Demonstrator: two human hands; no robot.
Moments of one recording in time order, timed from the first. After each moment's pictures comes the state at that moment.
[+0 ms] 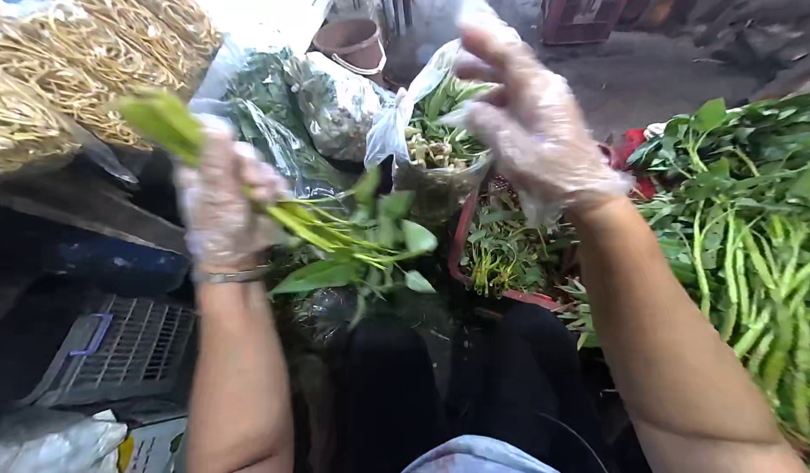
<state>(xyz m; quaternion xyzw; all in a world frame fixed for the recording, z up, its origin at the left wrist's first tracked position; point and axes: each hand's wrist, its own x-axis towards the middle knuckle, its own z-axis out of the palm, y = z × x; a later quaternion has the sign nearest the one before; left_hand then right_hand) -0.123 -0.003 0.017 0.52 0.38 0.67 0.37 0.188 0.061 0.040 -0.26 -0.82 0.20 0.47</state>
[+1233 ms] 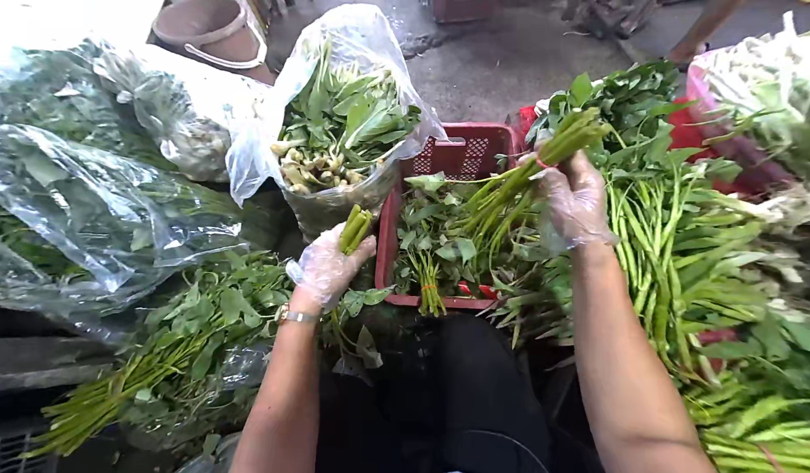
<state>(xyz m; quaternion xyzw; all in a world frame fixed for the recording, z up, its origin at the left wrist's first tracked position) 0.035 0.083 -0.111 0.68 0.65 0.17 0.30 0.384 0.069 -0.104 -0.49 -0.60 0.23 0.59</state>
